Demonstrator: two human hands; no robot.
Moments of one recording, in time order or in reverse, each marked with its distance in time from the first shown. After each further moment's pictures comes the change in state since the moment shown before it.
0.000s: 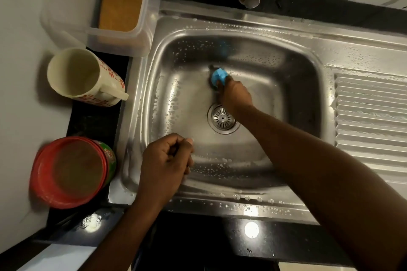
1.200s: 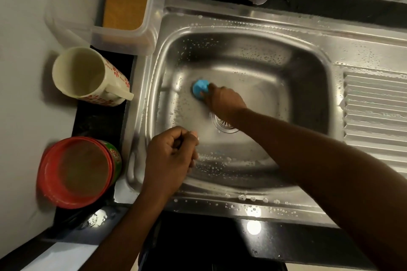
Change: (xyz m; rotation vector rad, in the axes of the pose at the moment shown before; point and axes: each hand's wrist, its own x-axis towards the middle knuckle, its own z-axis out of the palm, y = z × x) left_hand 0.012 0.004 -0.002 -0.009 0.008 0.043; right_hand -0.014 -0.023 0.017 -0.141 -0.147 -0.292
